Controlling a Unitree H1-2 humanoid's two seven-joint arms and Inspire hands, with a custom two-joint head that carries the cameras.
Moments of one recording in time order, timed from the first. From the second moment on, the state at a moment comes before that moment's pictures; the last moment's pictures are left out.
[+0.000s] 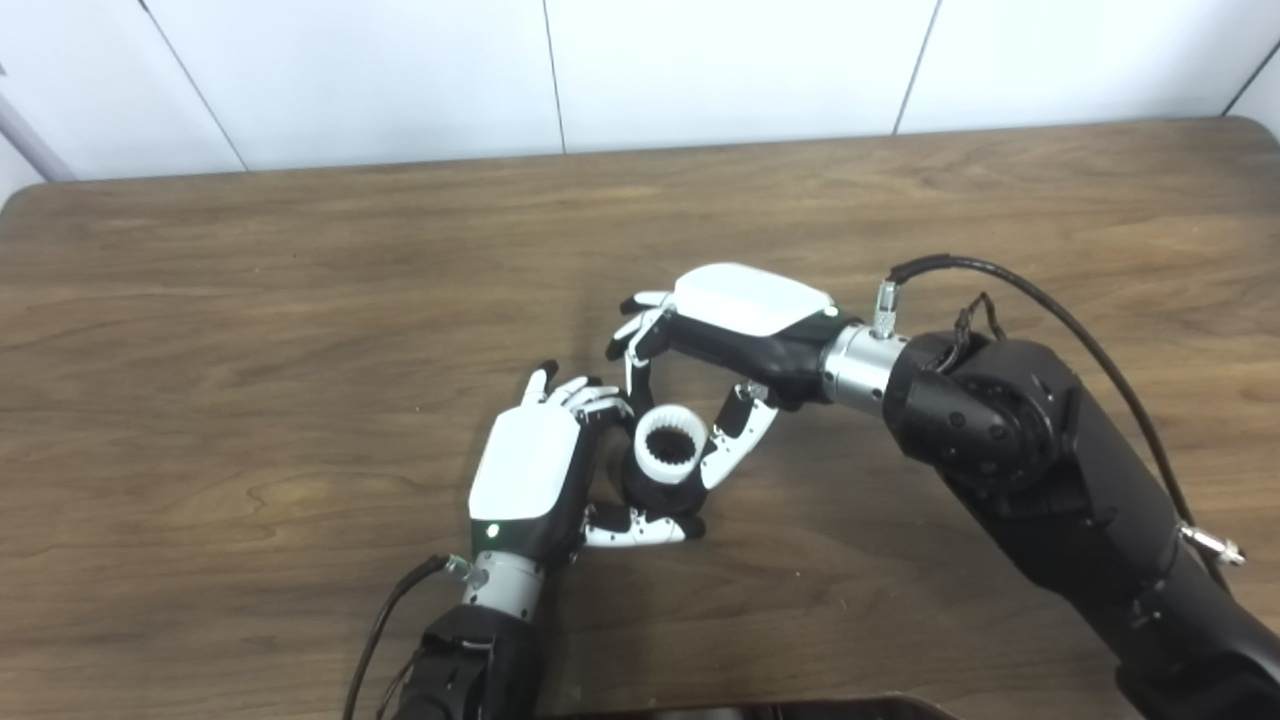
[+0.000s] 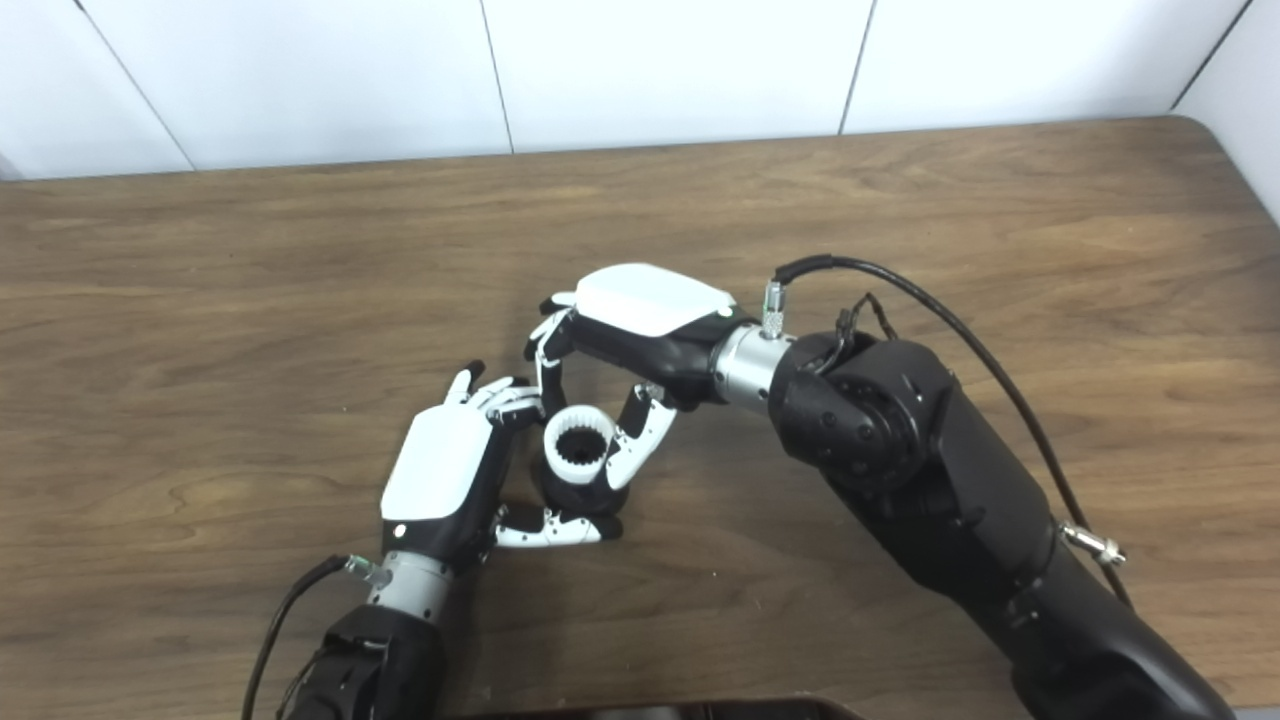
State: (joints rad) left arm 0.11 0.08 -0.48 -0.26 1.02 0.22 -0.01; right arm -0.43 -0.35 0.50 -0.54 -0.72 0.38 0.84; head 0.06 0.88
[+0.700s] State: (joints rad) left arm 0.11 0.08 -0.48 -0.27 1.02 0.22 -0.01; right arm -0.41 -0.33 0.50 -0.49 -0.74 0.35 0.83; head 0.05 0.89
